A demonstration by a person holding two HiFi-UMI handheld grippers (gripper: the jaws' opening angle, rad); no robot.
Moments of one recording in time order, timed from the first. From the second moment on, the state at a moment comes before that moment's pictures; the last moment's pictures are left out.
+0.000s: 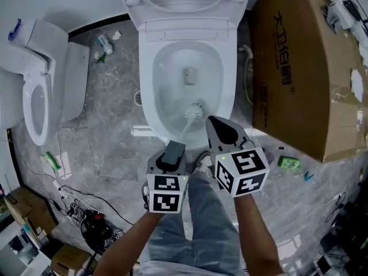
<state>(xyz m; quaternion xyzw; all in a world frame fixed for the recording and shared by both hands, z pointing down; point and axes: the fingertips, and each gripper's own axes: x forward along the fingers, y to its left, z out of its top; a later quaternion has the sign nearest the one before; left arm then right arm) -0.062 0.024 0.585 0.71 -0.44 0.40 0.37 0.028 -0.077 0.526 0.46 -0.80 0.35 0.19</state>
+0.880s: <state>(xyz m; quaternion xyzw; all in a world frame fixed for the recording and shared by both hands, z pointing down) -0.017 -0.056 0.598 0.77 -0.42 0.37 0.32 0.048 -0.077 0.528 0.48 -0.78 0.34 0.20</state>
